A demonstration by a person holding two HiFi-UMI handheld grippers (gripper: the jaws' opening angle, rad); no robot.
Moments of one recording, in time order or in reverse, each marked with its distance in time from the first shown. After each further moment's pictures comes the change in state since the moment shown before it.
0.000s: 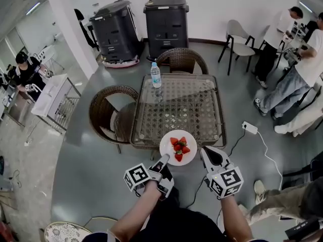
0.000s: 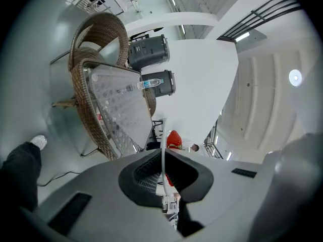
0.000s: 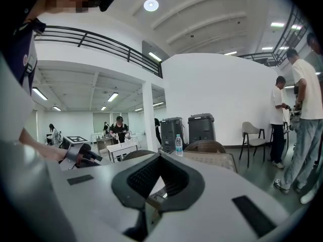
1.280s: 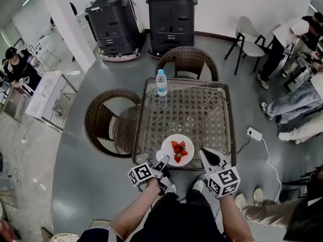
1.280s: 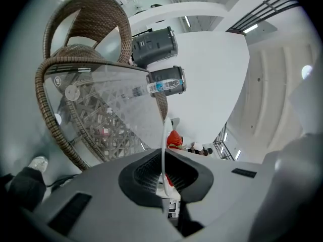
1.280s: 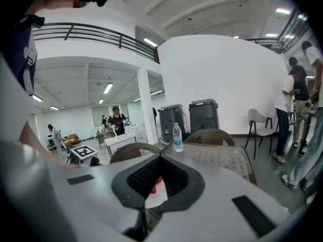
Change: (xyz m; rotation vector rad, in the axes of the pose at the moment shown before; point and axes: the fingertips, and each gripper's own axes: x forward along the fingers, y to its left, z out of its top) left arm 0.100 0.096 0.107 0.005 0.048 0.084; right arm 0.149 -0.047 -0.020 0.036 0.137 0.020
